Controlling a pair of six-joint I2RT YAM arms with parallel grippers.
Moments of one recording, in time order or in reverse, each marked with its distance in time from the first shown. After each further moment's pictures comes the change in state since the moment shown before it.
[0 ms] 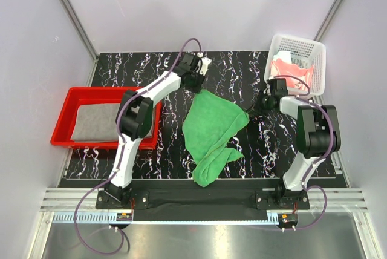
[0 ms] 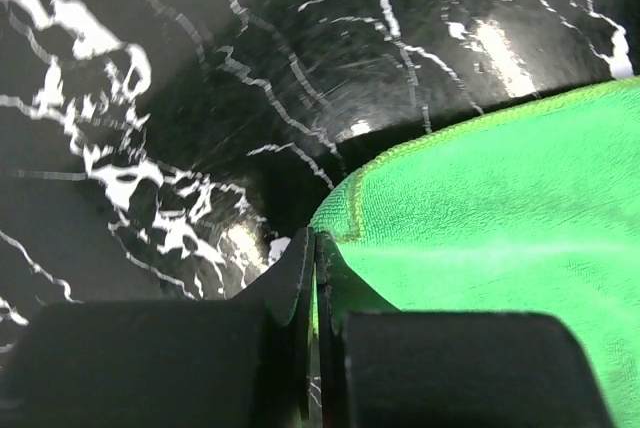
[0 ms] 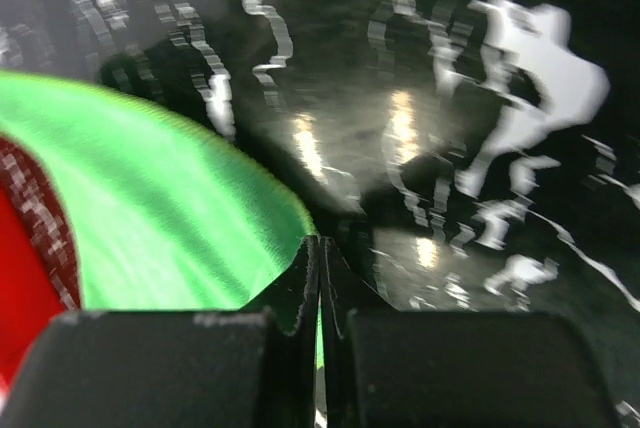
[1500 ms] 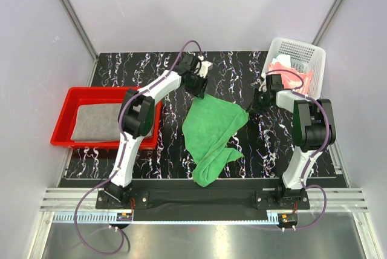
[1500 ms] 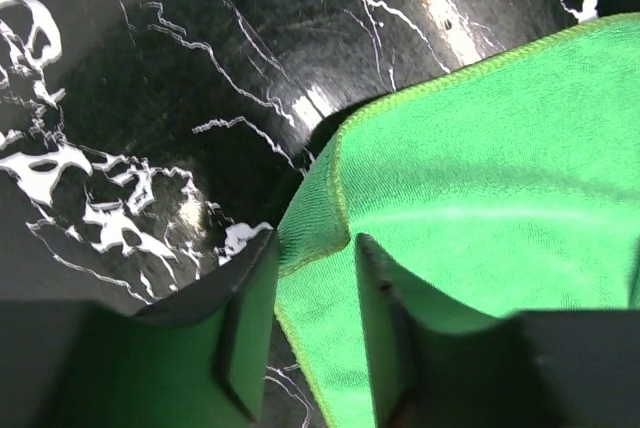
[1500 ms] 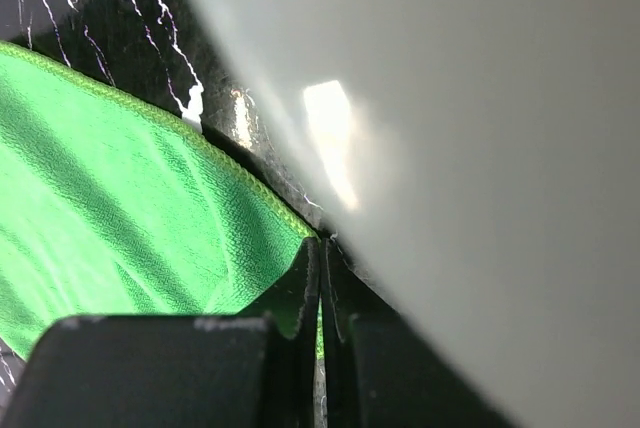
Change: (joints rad) left arm 0.026 0.044 0.047 -0.096 0.124 -0.020; right arm 0.034 0.093 0.129 -0.106 0.022 -0.202
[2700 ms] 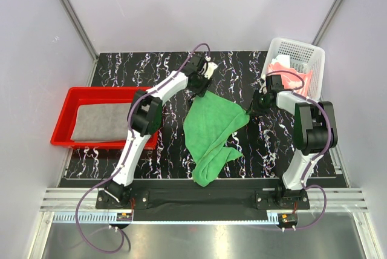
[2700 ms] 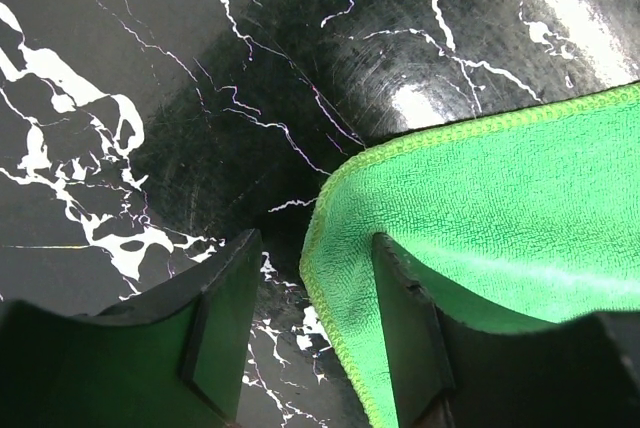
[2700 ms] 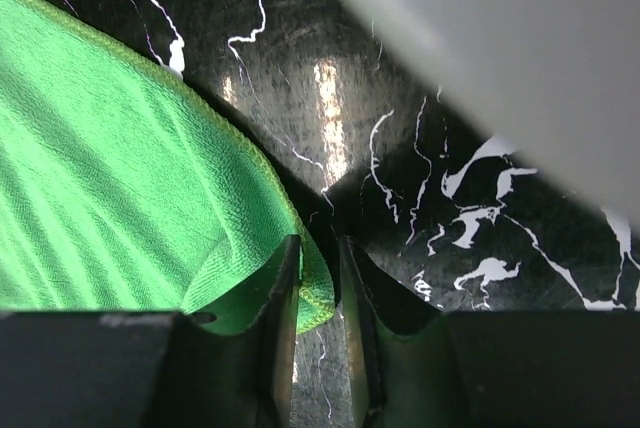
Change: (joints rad) left arm -0.032 0.157 0.189 -0.026 -0.180 0.152; right arm 0.008 -0.042 -0.017 -0.061 0.039 0.006
